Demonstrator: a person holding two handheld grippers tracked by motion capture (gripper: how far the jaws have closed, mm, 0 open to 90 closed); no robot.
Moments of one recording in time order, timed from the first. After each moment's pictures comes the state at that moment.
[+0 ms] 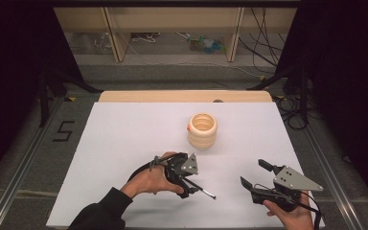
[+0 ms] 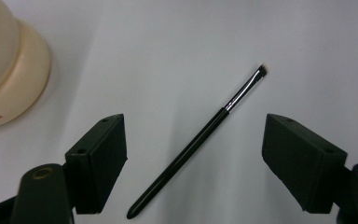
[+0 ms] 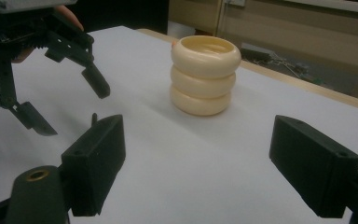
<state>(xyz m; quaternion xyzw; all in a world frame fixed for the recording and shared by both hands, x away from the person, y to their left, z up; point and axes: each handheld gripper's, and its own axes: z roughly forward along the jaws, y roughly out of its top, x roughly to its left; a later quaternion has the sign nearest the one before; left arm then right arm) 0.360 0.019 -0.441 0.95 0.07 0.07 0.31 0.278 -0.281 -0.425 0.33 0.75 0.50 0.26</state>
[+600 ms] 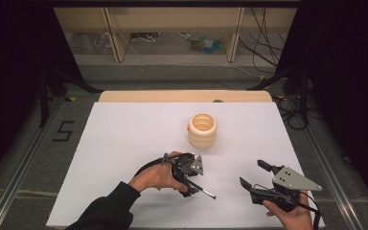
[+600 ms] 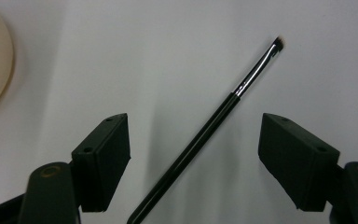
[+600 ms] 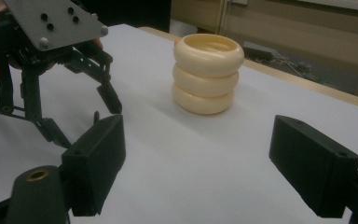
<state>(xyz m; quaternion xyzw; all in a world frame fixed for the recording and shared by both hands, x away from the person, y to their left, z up) 0.372 0.005 -0.455 0.97 0.05 0.05 0.25 0.278 -0.280 -0.425 0.33 0.76 0.50 0.26</state>
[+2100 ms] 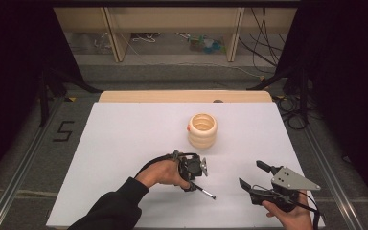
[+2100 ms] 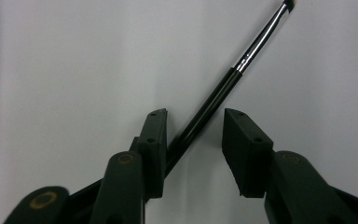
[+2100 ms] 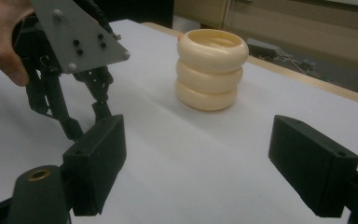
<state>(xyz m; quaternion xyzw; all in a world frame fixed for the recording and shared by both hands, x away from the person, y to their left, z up) 0.383 -0.011 -0.459 0.99 0.03 0.00 0.15 0.279 -0.279 -0.428 0.32 0.76 0.50 0.26</state>
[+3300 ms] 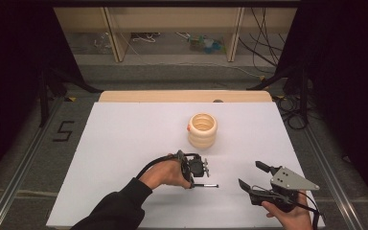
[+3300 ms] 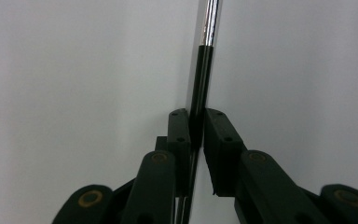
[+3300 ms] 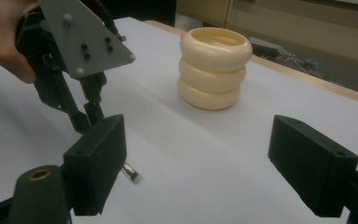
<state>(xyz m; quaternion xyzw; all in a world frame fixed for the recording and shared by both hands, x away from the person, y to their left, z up) 0.381 -0.017 -0.457 0.99 0.04 0.00 0.11 0.279 -0.279 -0.427 0.32 0.77 0.49 0.26</state>
